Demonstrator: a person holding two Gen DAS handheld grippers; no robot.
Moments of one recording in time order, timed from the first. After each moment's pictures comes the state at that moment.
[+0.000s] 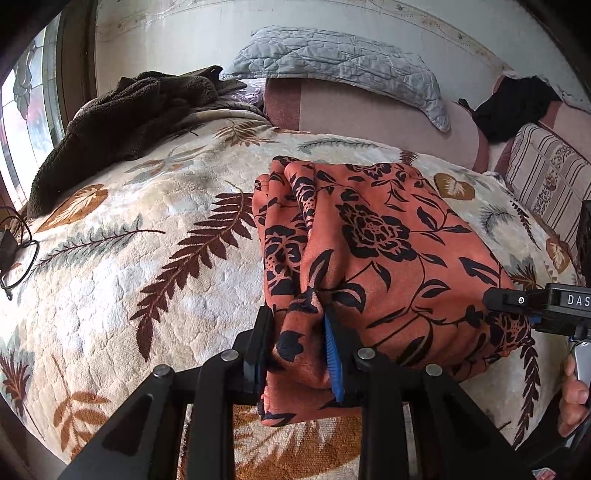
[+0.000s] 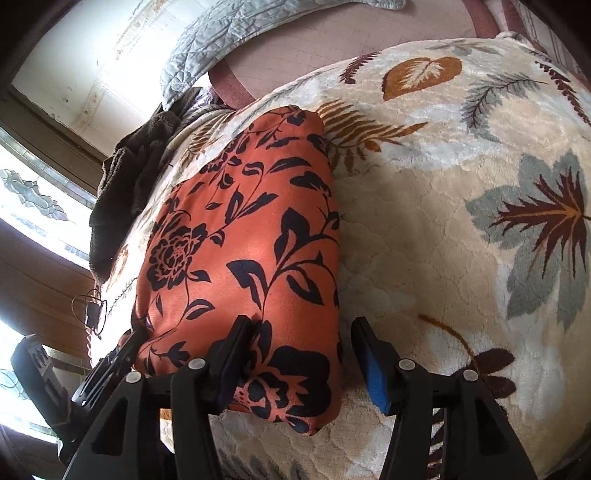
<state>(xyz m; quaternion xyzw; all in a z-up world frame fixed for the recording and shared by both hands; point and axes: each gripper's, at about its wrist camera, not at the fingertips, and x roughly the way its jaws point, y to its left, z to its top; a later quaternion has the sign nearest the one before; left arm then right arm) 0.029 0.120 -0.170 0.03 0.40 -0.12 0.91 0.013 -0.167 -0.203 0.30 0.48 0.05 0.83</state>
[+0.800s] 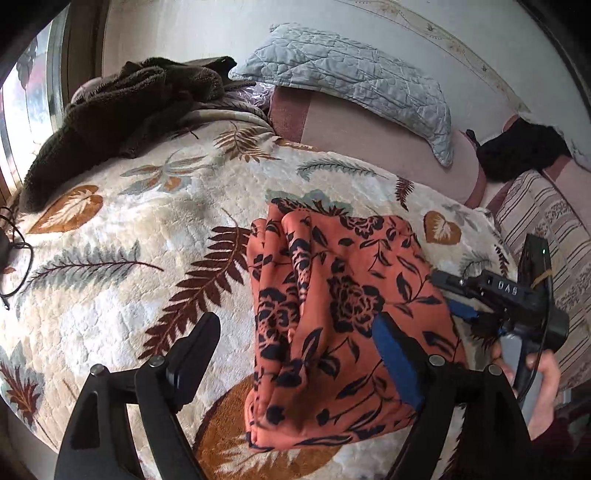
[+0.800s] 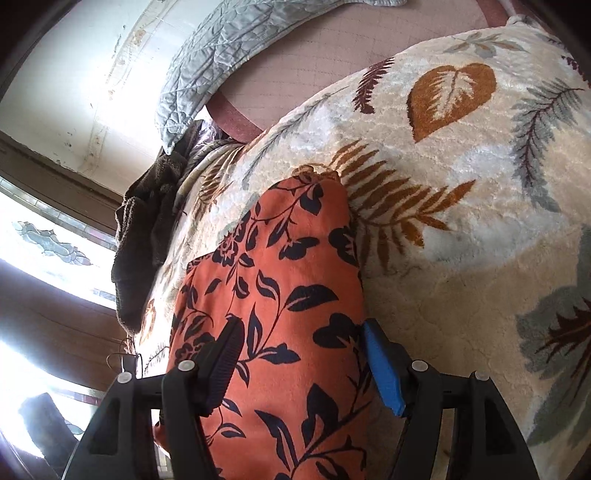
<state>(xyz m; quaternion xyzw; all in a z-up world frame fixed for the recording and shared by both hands) 0.086 0.130 -0.109 -0.06 0.45 -0.14 0.88 0.102 -0.200 -0.195 0.37 0.44 0.08 0.81</state>
